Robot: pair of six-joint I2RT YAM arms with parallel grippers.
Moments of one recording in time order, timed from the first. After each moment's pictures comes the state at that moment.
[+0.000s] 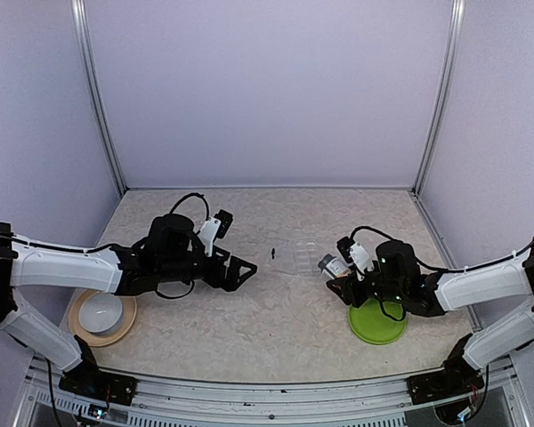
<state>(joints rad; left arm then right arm) -0.84 1.43 0.73 0.23 0.10 -0.27 0.72 1.34 0.43 0.39 -0.01 0.02</state>
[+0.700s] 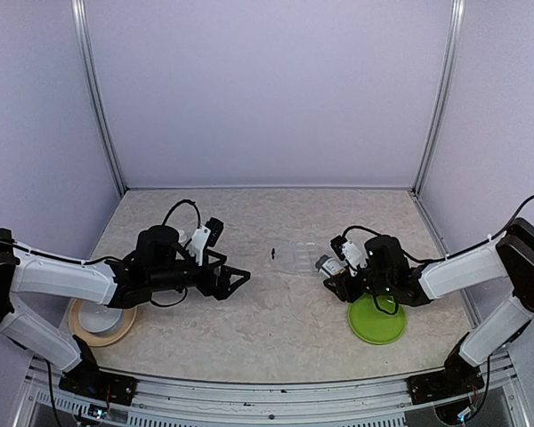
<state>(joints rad) -0.81 1.40 0.58 0.43 0.18 -0.22 0.66 1.52 0.52 0.38 -0.05 0.02</state>
